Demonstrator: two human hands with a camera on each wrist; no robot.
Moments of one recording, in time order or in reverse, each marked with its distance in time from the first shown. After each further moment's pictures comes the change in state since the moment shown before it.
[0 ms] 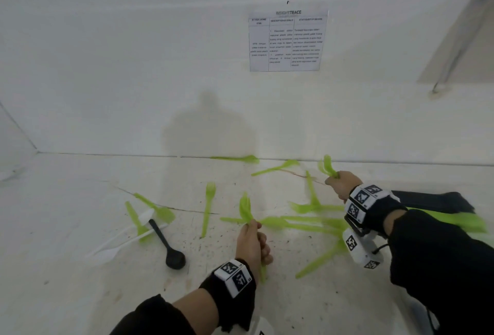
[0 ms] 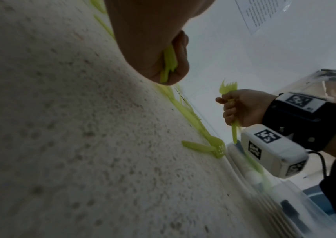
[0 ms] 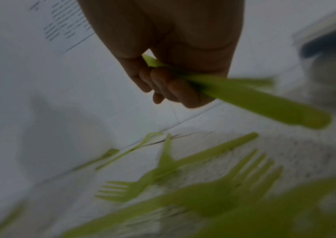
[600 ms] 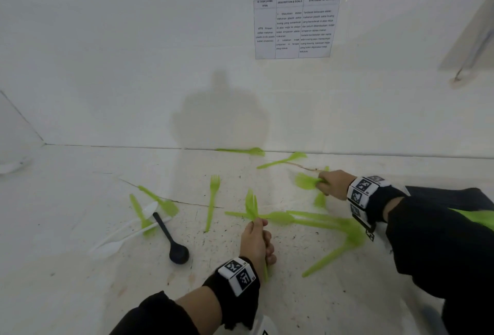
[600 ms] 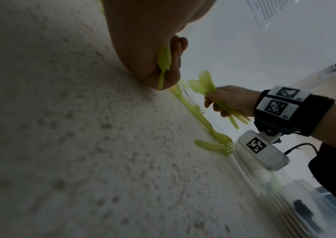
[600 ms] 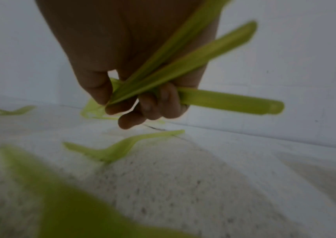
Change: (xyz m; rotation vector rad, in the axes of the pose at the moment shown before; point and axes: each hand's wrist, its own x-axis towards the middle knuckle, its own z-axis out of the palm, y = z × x) left_hand 0.006 -0.006 -0.001 0.063 0.009 0.001; right_hand 0.015 -0.008 0.018 -0.529 -0.213 -0.369
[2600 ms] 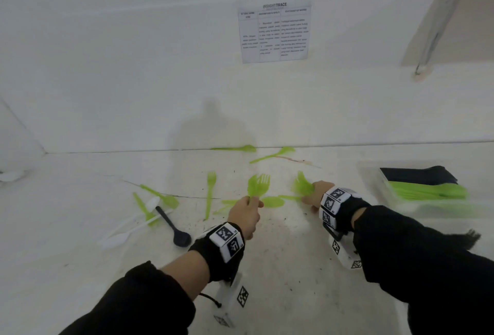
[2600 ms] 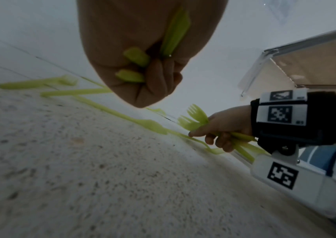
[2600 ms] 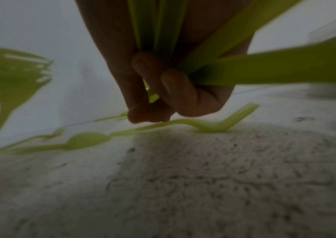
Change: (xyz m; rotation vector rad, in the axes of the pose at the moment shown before) left_hand -0.027 0.036 -0.008 0.616 -0.072 0.188; right_hand -0.042 -0.023 0.045 0.255 -0.009 0.300
